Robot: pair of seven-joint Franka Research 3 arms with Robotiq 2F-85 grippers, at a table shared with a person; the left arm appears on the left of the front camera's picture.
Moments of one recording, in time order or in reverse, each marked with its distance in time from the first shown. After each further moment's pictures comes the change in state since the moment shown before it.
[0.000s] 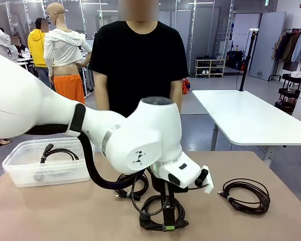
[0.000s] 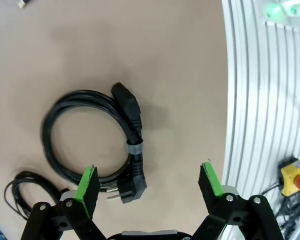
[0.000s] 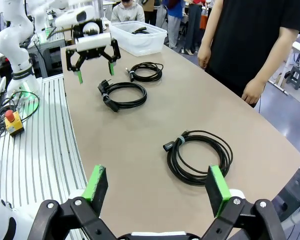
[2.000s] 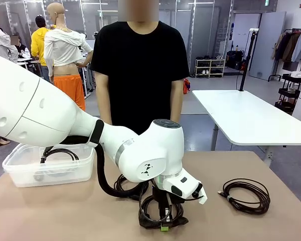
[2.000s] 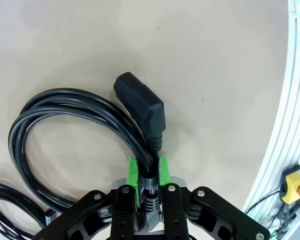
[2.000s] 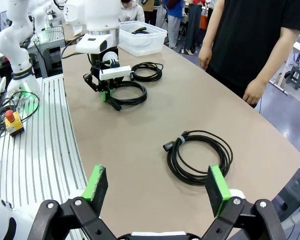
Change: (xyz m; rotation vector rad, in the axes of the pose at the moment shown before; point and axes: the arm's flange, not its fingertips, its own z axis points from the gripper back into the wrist) left arm -0.003 0.033 -0.067 -0.063 0.091 0.087; right arm 0.000 0.000 0.000 0.000 0.000 0.000
